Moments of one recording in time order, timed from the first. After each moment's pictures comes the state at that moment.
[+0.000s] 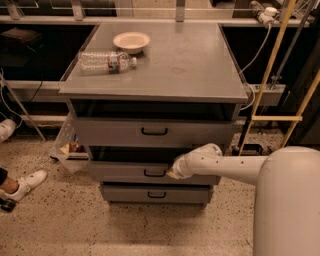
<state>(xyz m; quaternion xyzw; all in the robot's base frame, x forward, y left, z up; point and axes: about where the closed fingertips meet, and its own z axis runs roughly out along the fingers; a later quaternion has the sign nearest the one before) 0.679 -0.062 0.424 -0.49 0.82 0.06 0.29</state>
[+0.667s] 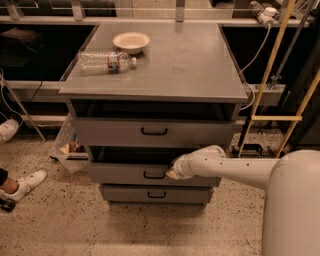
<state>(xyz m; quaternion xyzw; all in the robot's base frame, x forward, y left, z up) 0.670 -0.058 0.436 -0.49 0.81 0.08 0.31</state>
